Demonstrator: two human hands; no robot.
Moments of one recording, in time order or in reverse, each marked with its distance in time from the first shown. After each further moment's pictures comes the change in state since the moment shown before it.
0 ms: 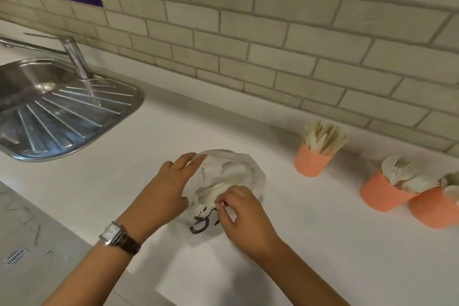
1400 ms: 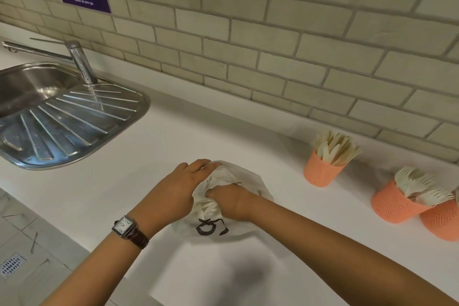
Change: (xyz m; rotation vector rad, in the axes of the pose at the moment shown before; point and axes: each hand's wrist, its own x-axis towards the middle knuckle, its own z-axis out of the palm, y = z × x) left_hand 0.020 -0.022 -0.012 -0.002 -0.077 0.101; right_hand 0.104 0.030 0.042 -0.608 -0.698 -0.070
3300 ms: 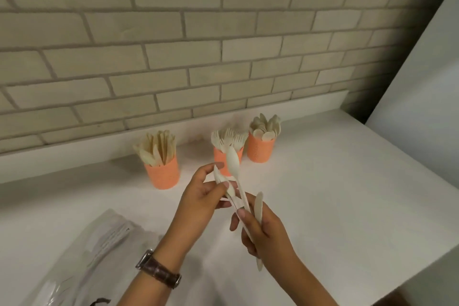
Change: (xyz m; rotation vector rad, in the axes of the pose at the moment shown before) left_hand 0.077 0.300 0.086 -1.232 -0.465 0.168; right_hand -0.320 0.032 0.052 1.235 1.288 0.767
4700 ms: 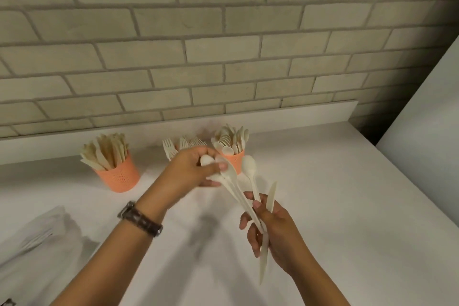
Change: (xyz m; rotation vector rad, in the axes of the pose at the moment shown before) left_hand 0.111 0.037 0.135 0.170 0.080 -0.091; right_hand 0.075 0.042 -0.198 0.385 -0.198 0.320
